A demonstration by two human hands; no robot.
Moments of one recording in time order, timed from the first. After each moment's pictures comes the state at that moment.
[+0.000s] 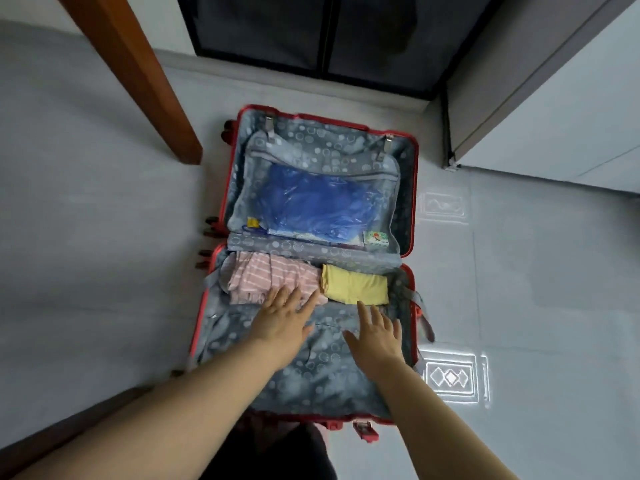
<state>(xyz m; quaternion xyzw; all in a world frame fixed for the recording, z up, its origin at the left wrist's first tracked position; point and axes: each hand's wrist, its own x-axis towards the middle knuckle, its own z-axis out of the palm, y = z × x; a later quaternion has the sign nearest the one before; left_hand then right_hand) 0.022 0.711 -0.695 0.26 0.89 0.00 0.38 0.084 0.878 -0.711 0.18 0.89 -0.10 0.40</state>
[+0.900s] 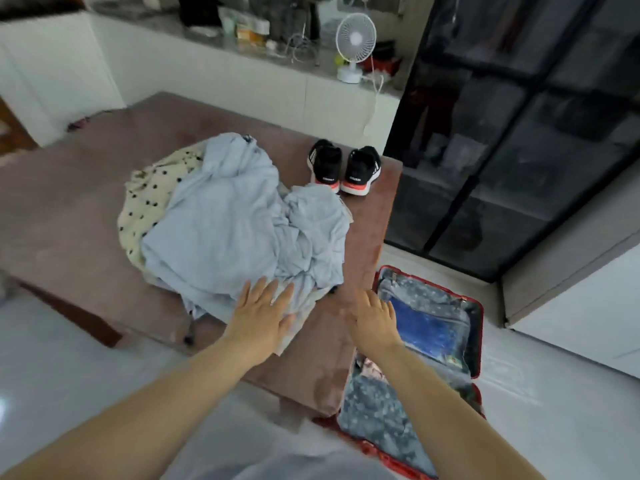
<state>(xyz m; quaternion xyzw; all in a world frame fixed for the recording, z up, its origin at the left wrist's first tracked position) 0.157 0.300 -0.119 0.08 0.99 0.06 0.08 0.129 0.507 -0.126 -0.04 0.98 -0.15 0.14</state>
